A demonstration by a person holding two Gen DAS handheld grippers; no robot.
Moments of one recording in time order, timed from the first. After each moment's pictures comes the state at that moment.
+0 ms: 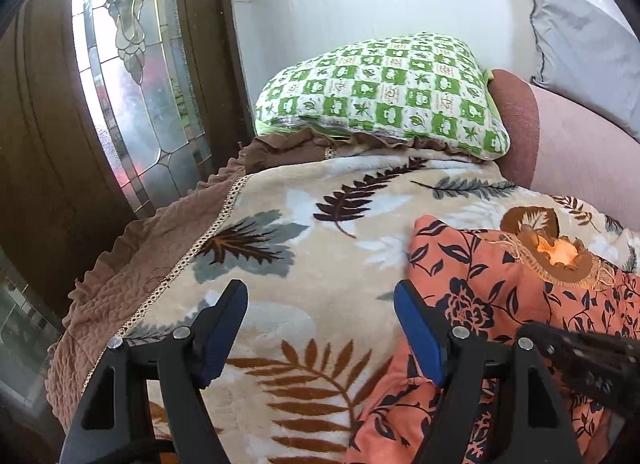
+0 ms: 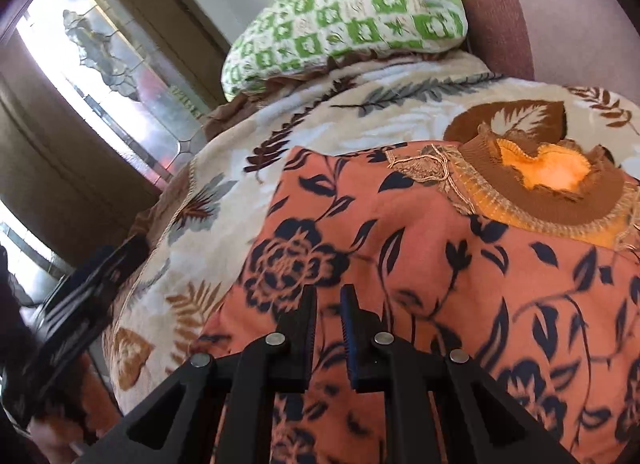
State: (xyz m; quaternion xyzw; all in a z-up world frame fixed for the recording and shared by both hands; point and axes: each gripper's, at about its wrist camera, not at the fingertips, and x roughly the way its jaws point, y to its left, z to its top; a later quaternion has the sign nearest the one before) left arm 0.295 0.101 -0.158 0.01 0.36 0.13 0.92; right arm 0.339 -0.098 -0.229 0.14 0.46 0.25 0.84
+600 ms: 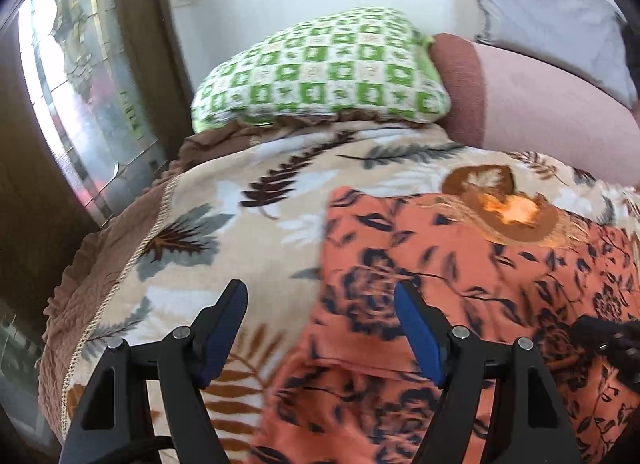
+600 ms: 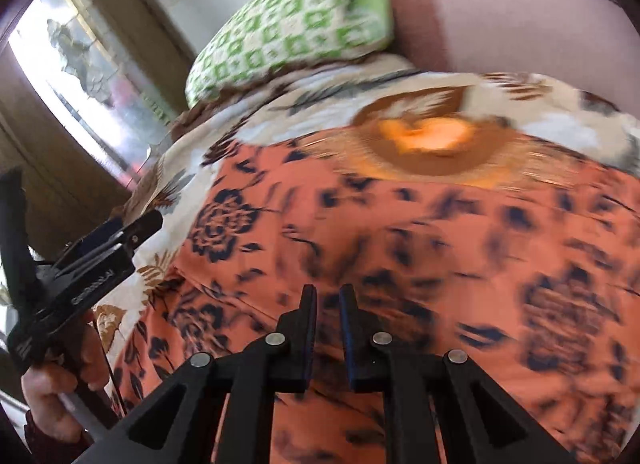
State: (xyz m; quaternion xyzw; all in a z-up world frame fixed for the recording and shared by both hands) left arm 0.302 0.016 -0.174 0.06 0.39 0.06 0.92; right arm 0.287 -0.192 -0.221 0.13 0.47 0.18 0.86
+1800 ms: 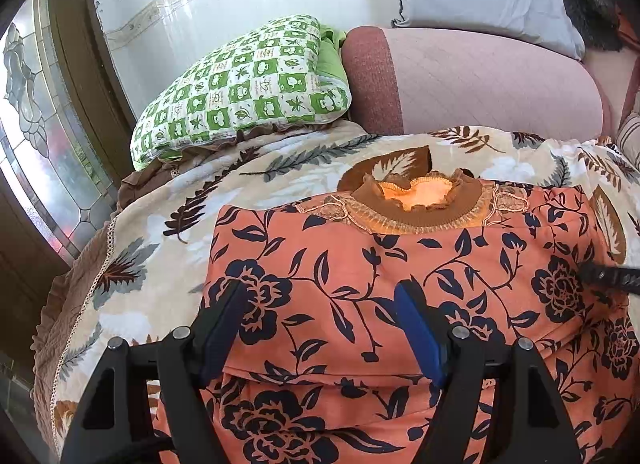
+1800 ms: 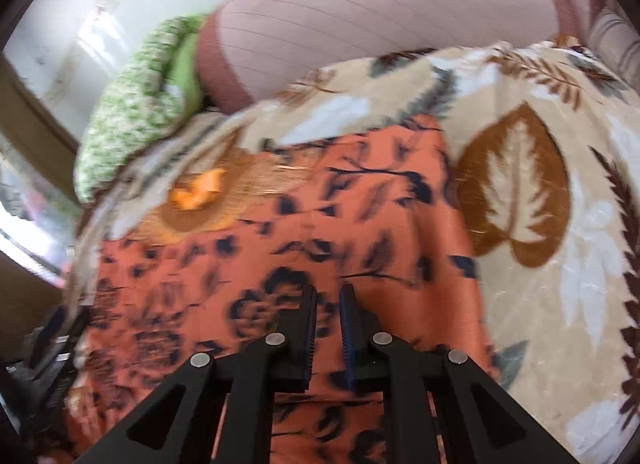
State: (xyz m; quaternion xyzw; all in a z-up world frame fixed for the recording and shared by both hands) left arm 0.296 -0.079 -0.179 0.11 0.38 0.01 0.92; right arm 0.285 -0.351 -0.253 0.22 0.47 -0.02 0.85
